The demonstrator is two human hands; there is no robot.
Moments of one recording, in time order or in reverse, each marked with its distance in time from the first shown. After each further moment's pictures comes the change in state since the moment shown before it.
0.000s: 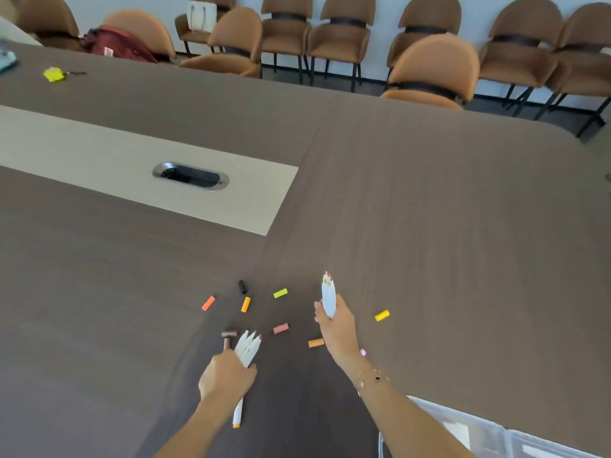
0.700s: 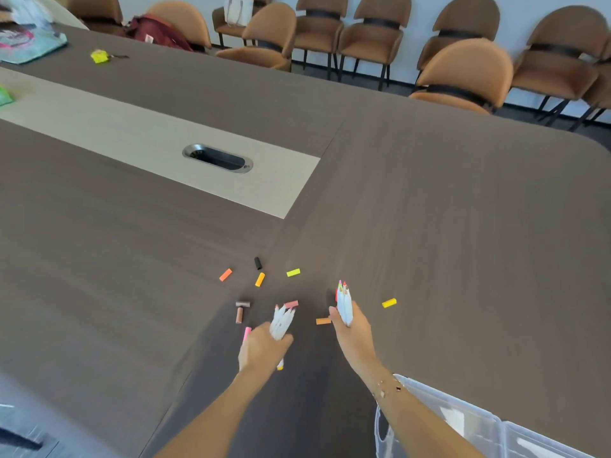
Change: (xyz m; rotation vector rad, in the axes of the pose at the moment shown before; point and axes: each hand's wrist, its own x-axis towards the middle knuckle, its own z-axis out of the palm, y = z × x) left_hand -0.041 0.026 0.020 -0.313 0.017 0.090; right_hand -0.049 0.015 -0.024 0.031 -0.085 -0.016
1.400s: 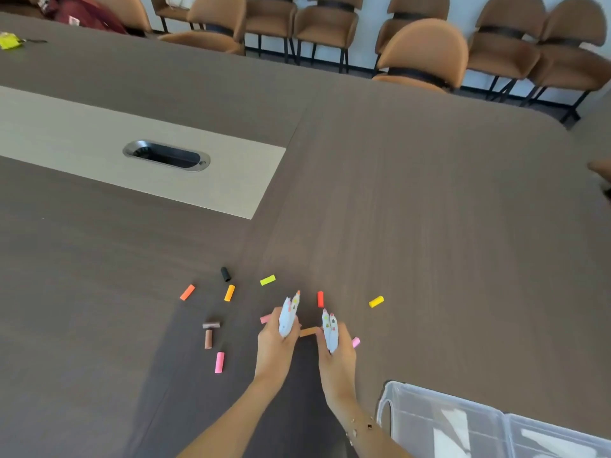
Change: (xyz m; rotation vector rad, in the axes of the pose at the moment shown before) left_hand 0.040 0.028 0.057 -0.535 -0.098 0.278; right_hand -0.002 0.044 0.031 0.066 0.248 0.008
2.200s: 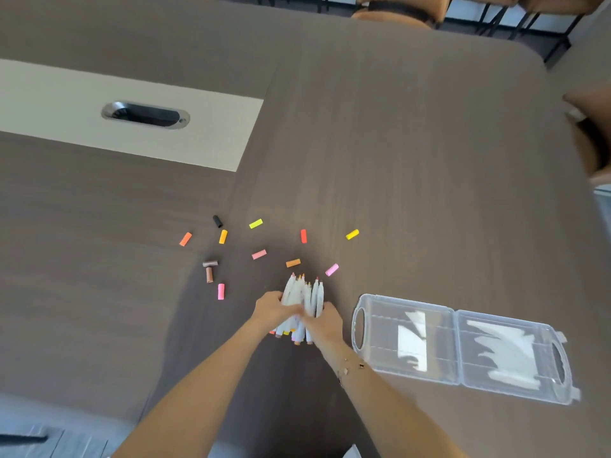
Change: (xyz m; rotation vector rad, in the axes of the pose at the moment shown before) left_hand -0.057 -0.001 -0.014 0.446 -0.389 -0.318; right_hand -0.070 -0.006 -0.030 -0.228 -0.138 0.511
